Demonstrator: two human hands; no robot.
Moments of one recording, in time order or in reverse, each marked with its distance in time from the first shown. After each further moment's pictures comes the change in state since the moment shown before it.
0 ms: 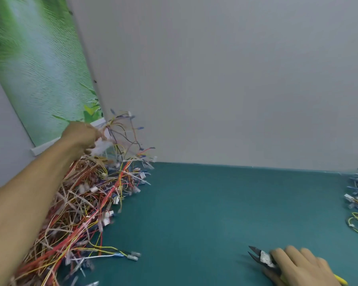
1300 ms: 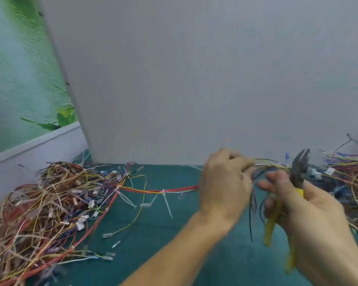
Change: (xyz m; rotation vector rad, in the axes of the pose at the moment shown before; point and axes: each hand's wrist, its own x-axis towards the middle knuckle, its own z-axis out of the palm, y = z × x) left_hand -0.288 0.075 0.186 -0.112 -0.246 0.911; right_hand 0.089 -0.009 -0.111 1.310 0.089 0.986
